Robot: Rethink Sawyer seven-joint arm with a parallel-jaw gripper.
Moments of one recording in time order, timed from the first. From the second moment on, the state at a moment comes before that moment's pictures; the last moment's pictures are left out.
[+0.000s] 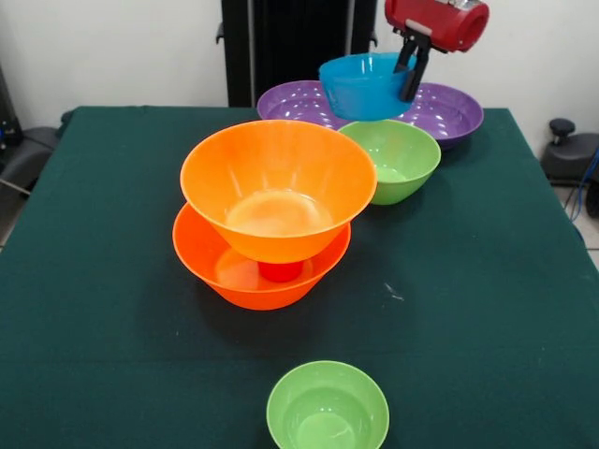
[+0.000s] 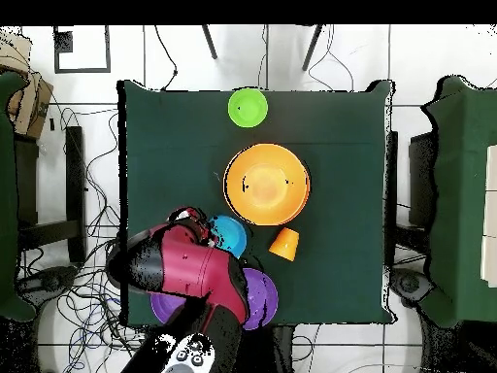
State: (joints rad) arm 0.33 -0.69 -0.45 1.82 0.22 0.33 2.45
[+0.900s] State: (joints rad) arm 0.36 -0.64 -0.45 1.82 0.24 0.33 2.45
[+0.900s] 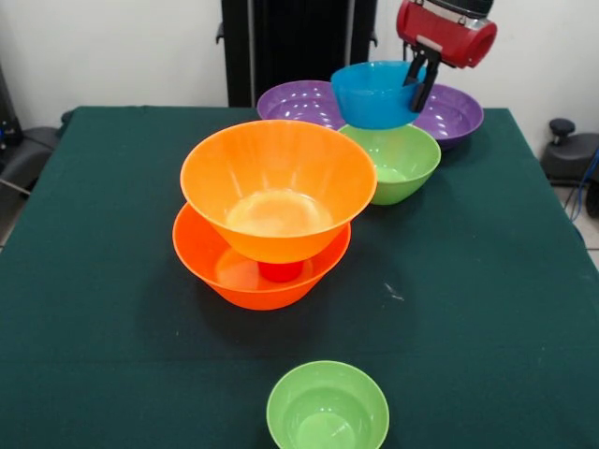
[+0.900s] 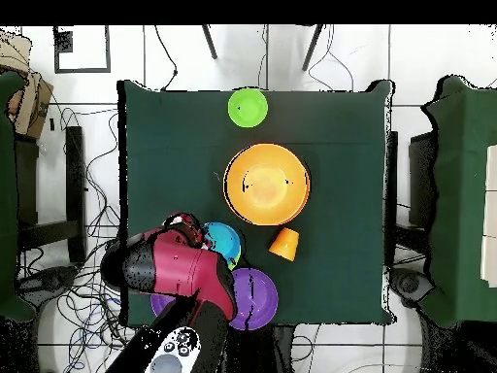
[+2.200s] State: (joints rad) arm 0.37 -0.57 -0.45 1.82 0.29 0.27 2.45
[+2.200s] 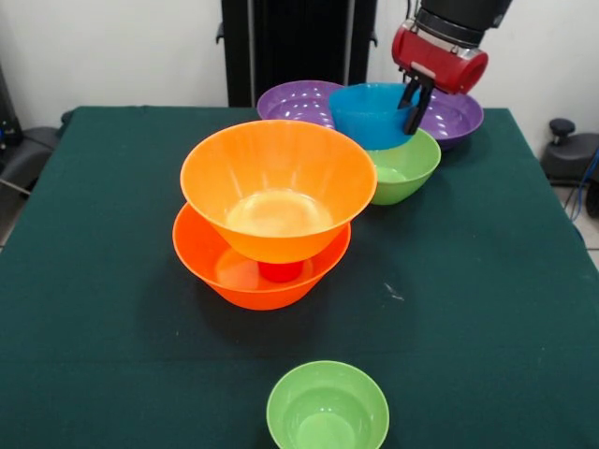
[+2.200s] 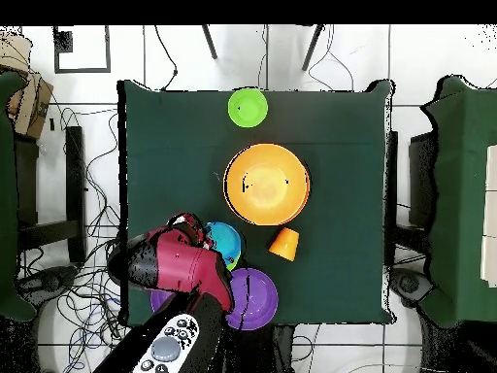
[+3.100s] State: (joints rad) arm 0.38 -0.51 -0.45 1.82 0.32 0.23 2.45
